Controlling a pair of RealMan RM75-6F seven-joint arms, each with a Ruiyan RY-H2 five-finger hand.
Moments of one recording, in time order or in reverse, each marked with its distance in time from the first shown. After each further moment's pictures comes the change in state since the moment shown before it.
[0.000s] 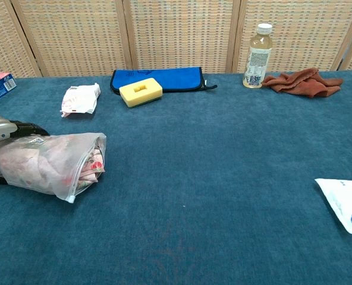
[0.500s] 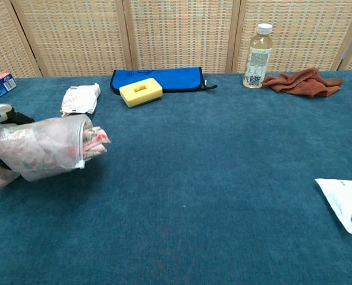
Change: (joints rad) left arm 0.037 -0.078 -0.033 0.057 -0.033 0.184 -0.329; right arm 0.014 0.011 -0.014 -0.012 -0.017 -0.032 0.035
